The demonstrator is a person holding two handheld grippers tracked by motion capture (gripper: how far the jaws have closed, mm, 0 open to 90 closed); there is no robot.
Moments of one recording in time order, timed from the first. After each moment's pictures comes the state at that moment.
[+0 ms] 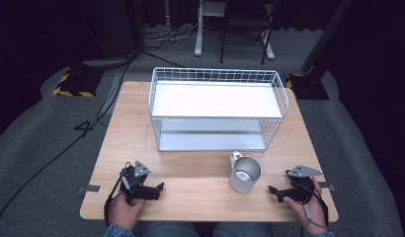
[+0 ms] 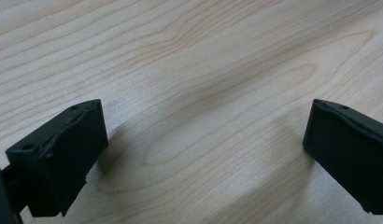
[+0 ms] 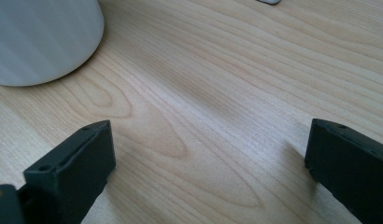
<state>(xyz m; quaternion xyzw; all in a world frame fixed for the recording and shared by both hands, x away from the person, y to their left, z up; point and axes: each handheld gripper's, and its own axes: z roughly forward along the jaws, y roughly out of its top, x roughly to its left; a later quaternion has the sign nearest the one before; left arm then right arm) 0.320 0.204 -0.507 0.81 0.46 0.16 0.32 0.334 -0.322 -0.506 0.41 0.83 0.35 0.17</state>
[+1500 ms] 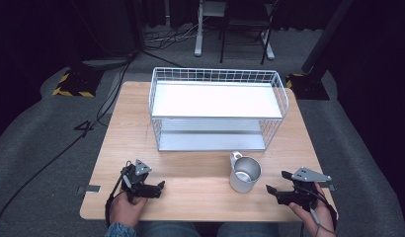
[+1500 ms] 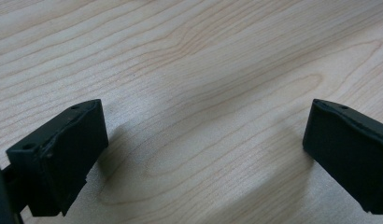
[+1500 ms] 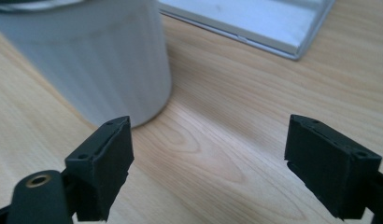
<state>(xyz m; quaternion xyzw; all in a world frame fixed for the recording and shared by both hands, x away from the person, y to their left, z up) 0.324 0.202 -0.507 0.81 0.47 0.17 0.32 0.306 -0.305 -0.470 0.40 0.80 0.41 0.17</state>
